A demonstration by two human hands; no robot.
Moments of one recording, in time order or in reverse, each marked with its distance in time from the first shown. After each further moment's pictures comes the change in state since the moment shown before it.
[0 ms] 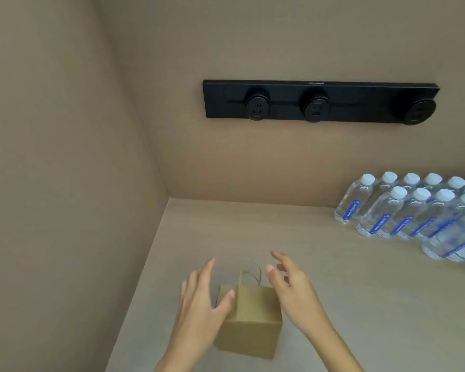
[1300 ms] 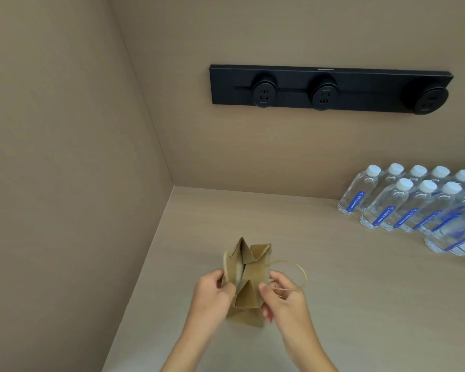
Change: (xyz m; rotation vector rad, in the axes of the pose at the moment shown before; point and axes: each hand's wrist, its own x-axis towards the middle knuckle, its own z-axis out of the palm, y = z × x) left_hand -0.011 0.025 0.005 -0.471 -0.090 -0.286; right_hand -0.046 0.010 0.032 0.702 -0.027 0.253
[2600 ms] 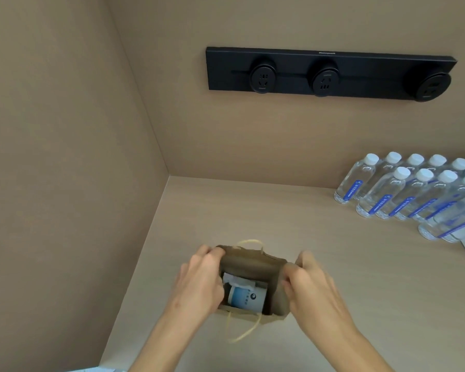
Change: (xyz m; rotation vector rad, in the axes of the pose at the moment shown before) left_hand -0.012 0.039 -0.022 0.891 -0.002 0.181; right_hand -0.036 -0.070 -0.016 -1.522 0.015 -0.268
